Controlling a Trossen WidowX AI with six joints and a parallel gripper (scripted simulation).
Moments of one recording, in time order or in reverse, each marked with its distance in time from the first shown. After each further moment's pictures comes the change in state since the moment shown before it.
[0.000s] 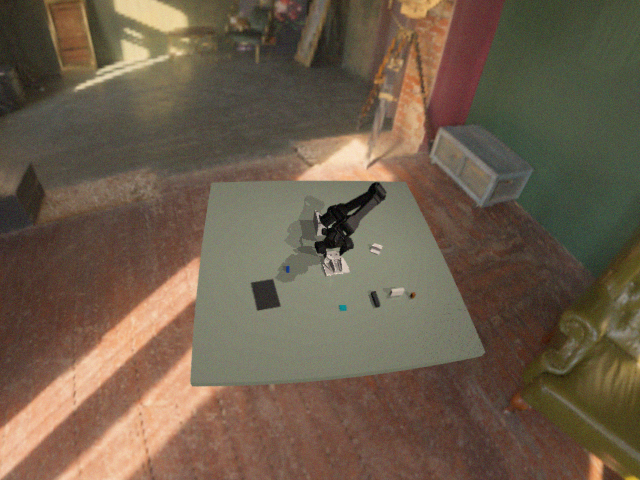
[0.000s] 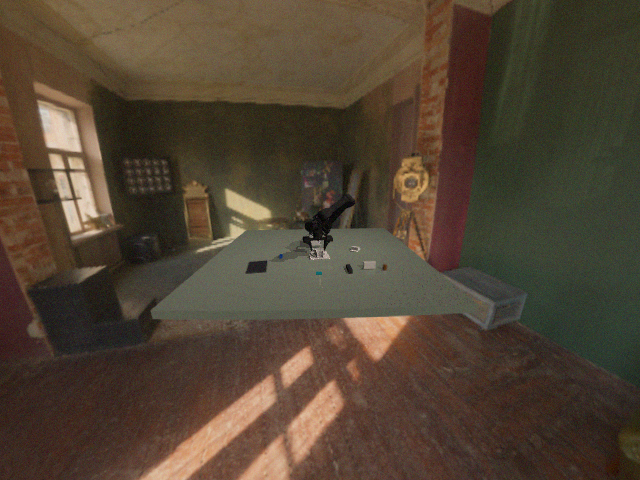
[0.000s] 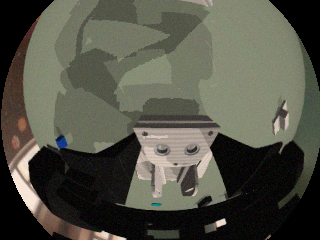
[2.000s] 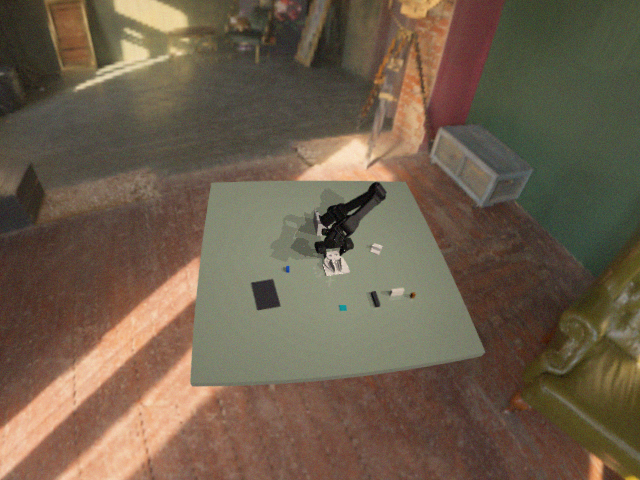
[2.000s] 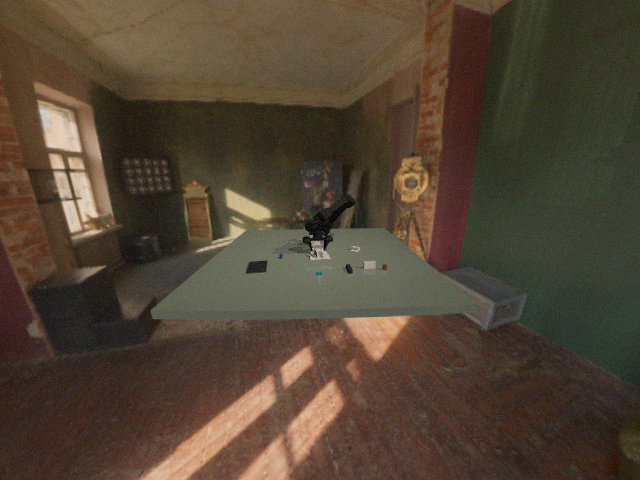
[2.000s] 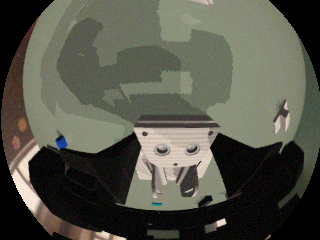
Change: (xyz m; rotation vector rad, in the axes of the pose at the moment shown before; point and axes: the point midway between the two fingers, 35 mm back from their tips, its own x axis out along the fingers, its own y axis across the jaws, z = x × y) arm 0.002 0.000 0.000 0.008 0.005 -0.001
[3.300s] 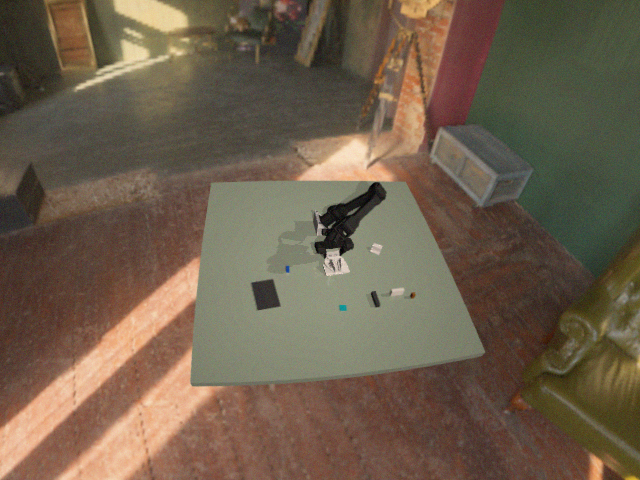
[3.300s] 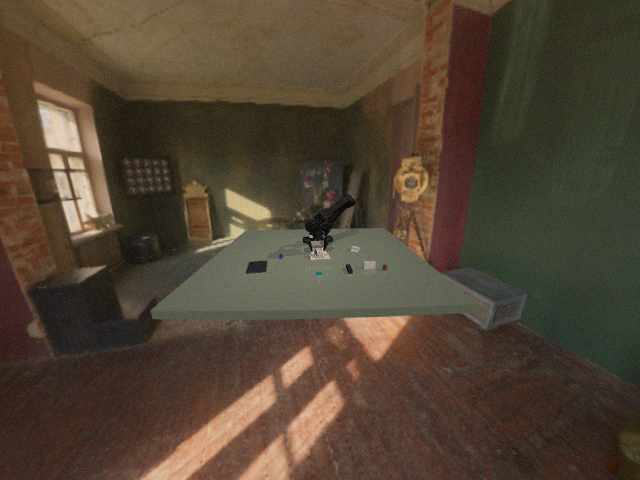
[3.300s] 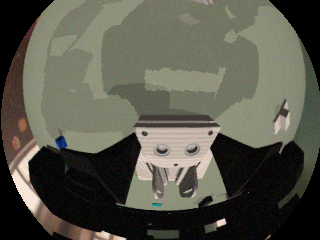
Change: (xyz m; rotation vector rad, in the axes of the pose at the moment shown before) arm 0.000 0.000 0.000 0.000 -0.004 0.000
